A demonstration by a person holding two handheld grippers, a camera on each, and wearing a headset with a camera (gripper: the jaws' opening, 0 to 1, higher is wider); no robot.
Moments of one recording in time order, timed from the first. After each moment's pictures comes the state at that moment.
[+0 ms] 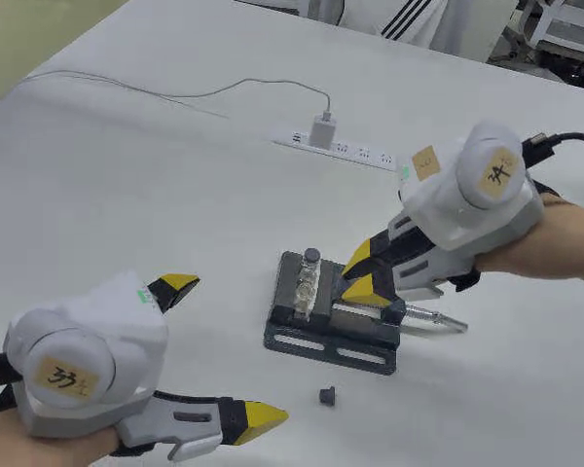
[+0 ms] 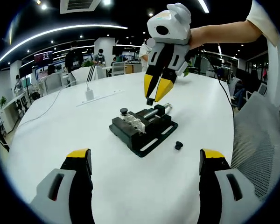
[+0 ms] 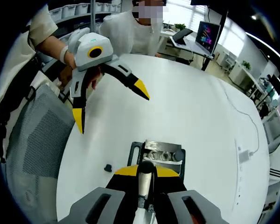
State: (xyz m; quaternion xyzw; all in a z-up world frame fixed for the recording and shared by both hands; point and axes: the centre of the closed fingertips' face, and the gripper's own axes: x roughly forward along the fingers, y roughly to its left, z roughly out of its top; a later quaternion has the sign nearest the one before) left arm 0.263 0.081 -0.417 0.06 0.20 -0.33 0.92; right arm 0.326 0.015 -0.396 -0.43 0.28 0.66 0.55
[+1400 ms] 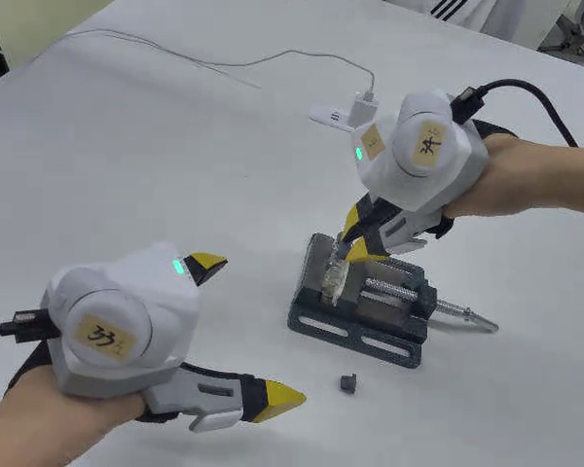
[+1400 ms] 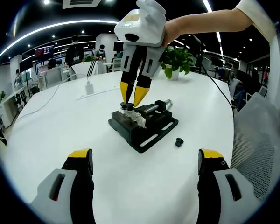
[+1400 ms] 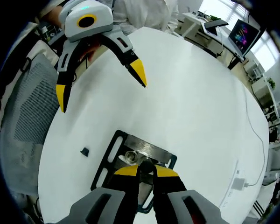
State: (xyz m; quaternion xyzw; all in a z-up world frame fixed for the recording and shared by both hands) left arm 0.263 0.082 -0.428 0.05 0.22 -0.33 0.91; right arm 0.357 0.041 -0.429 -0.54 0.27 0.66 0.43
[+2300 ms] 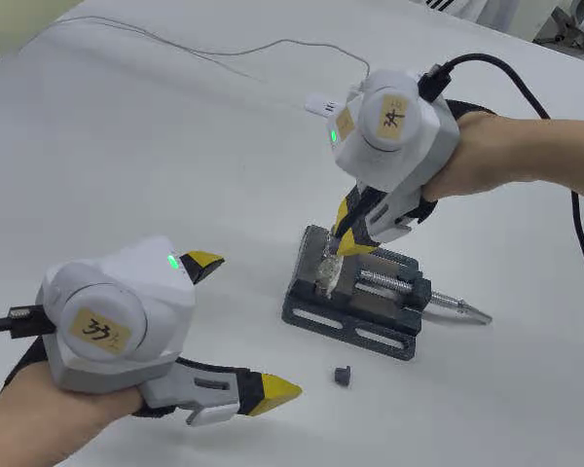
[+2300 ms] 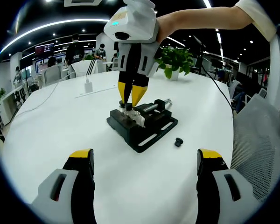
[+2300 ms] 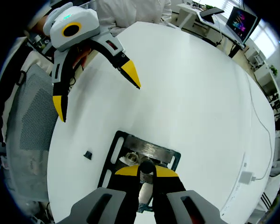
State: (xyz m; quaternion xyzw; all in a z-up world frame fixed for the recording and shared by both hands) left arm 0.264 0.078 -0.433 0.04 0.23 -0.34 0.91; right arm 0.358 0.043 -0.432 -0.53 0.33 0.65 0.43
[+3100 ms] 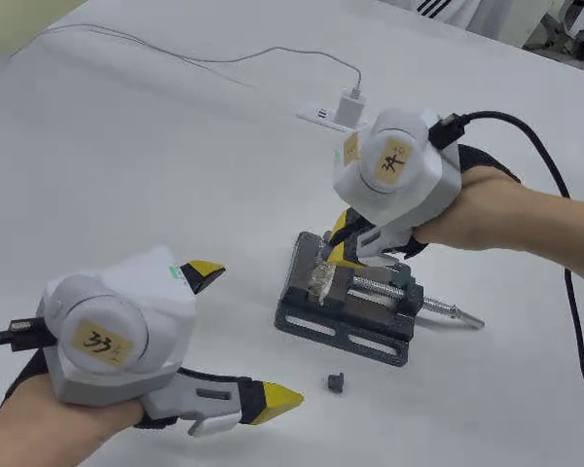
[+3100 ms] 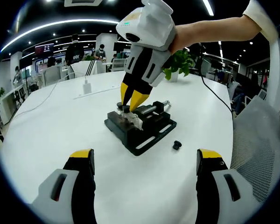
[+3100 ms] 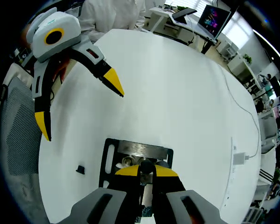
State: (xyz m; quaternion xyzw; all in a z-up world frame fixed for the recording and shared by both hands) left arm 0.267 0.071 -0.431 0.03 0.22 -0.34 0.91; right arm 0.357 0.040 -0.433 -0.51 0.30 0.59 0.56
